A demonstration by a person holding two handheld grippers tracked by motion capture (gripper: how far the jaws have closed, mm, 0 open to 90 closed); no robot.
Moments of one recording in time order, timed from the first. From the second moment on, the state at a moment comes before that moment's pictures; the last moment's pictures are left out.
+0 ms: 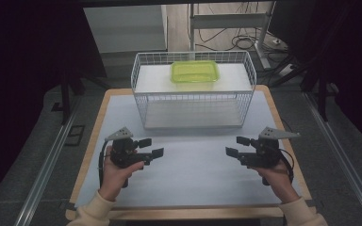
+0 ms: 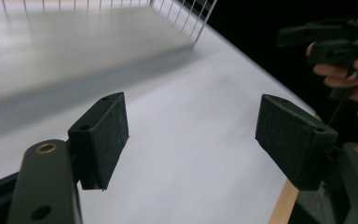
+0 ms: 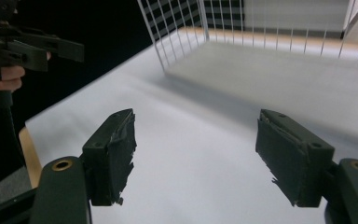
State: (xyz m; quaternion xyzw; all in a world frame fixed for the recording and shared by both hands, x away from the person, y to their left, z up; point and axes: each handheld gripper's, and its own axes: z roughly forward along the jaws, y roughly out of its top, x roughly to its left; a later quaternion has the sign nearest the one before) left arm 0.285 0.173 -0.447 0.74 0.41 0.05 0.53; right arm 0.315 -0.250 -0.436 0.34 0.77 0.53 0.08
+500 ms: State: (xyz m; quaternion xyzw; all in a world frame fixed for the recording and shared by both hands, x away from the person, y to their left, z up) left arm 0.276 0.172 -0.486 0.74 0.43 0.03 0.51; right arm 0.306 -0.253 -0.472 0.36 0.77 0.53 0.08
